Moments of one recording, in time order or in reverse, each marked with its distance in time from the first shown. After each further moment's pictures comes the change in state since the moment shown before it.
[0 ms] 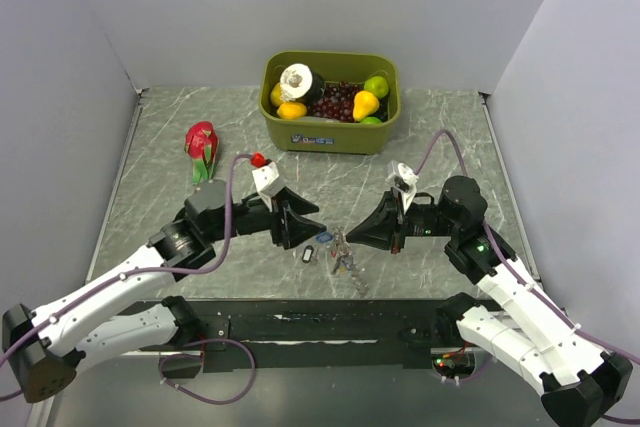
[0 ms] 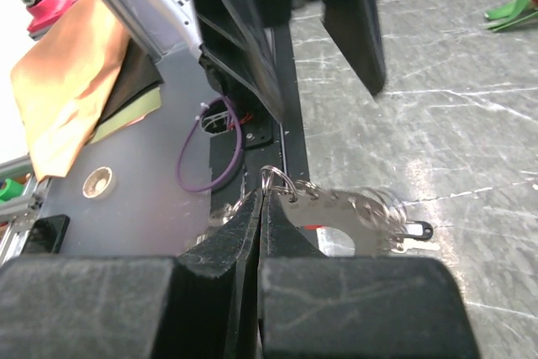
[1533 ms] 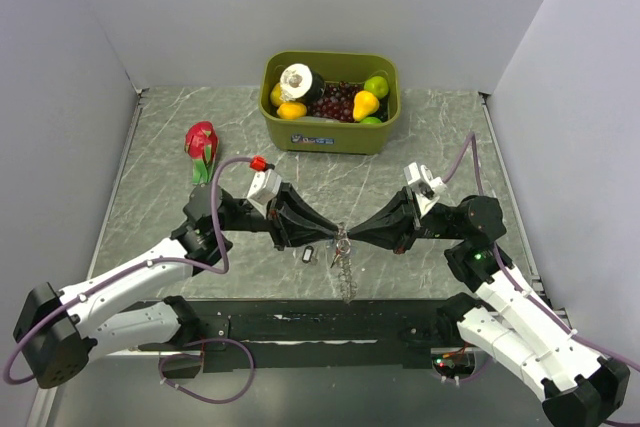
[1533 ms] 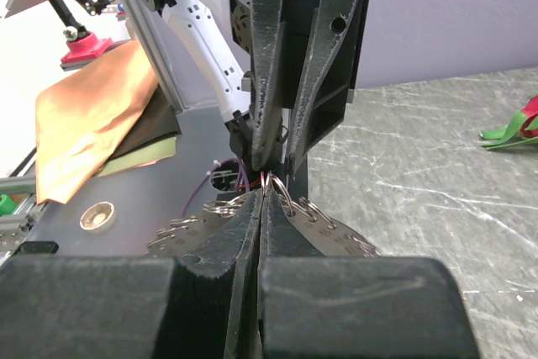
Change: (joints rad) left arm 0.022 0.092 -0.092 0.606 0.394 -0.164; right arm 0.000 -0.053 -0.107 0.507 -0.040 0.237
